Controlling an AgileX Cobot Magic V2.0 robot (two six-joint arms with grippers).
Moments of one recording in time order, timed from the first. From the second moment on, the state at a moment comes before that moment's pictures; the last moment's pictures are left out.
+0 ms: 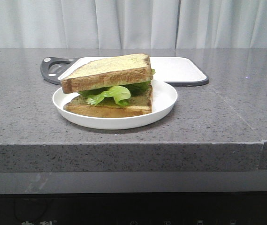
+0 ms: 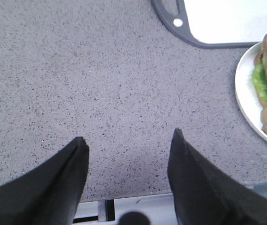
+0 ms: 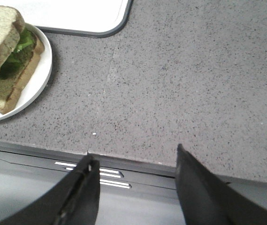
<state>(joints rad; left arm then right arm) -0.09 0.78 -0.93 -0.08 0.94 0.03 0.07 0.64 -0.90 0.17 1.02 -0.03</state>
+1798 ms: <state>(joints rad) -0.02 0.11 -0.18 -0.07 0.29 0.01 0.07 0.44 -0.78 0.13 1.01 -0.03</state>
